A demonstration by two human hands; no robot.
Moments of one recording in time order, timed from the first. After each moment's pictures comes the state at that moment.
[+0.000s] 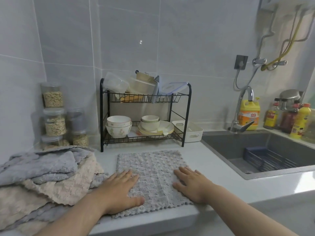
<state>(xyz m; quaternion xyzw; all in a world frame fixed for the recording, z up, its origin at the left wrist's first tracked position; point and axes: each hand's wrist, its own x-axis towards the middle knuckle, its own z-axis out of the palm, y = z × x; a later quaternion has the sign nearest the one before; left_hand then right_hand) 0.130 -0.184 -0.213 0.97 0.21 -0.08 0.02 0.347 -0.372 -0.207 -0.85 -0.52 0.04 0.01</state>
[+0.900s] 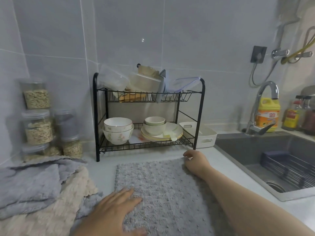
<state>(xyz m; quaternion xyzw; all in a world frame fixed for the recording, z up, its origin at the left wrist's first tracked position) 0.137 -0.161 -0.218 0.97 0.19 -0.01 0.12 0.453 -0.251 -0.210 -0.88 -0.34 0.05 0.34</state>
